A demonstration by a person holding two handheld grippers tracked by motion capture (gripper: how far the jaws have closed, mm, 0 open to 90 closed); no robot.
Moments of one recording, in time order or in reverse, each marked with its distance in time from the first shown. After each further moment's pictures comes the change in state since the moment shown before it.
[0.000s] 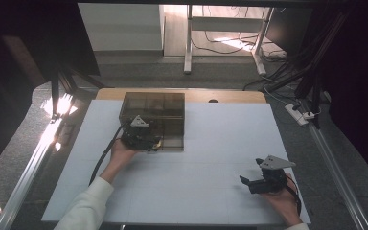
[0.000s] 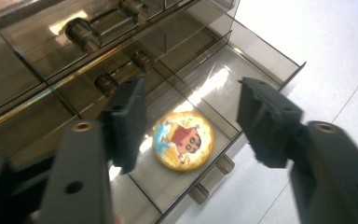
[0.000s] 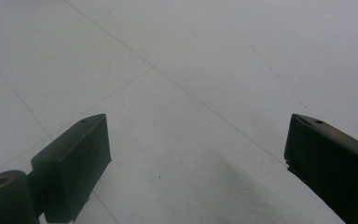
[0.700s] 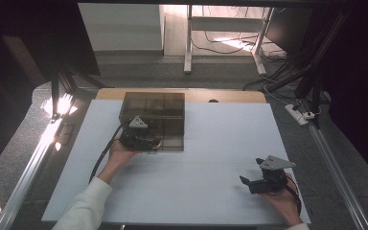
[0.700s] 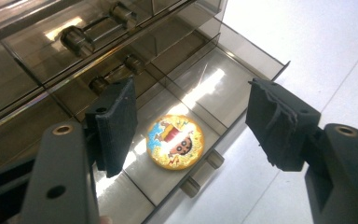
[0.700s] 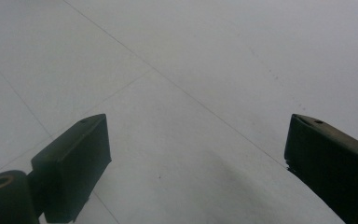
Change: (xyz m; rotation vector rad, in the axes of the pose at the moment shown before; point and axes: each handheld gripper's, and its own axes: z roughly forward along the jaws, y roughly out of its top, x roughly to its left) left arm -0.003 0.000 -0.008 -0.013 -0.021 0.023; right arm 0.001 0.001 -0.001 -0.003 -0.004 -0.009
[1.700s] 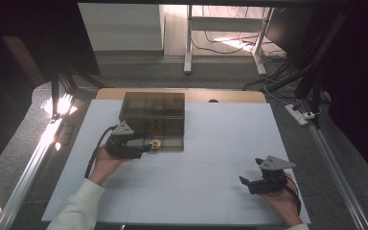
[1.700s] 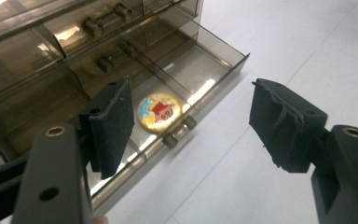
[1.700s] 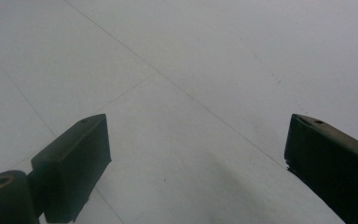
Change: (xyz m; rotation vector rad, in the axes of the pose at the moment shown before) left arm -0.010 -0.022 -0.049 -0.058 -0.019 -0.011; right arm 0.003 0.002 -0.001 -0.006 0.002 -0.008
